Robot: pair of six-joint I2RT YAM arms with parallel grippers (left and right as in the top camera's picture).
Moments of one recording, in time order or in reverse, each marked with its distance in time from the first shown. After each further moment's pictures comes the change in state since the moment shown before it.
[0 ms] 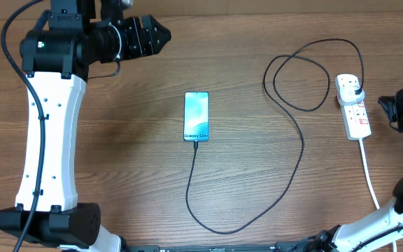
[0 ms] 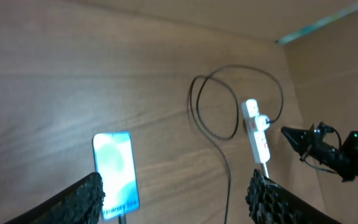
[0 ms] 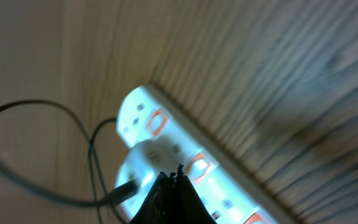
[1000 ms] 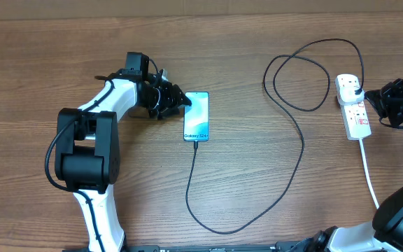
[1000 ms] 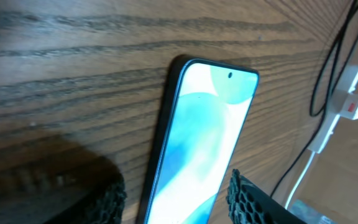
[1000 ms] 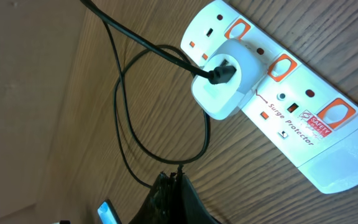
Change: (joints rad) left arm -0.043 0.418 -0.599 0.534 0.135 -0.168; right arm 0.145 -0.271 0.000 -0.290 0.061 -0.057
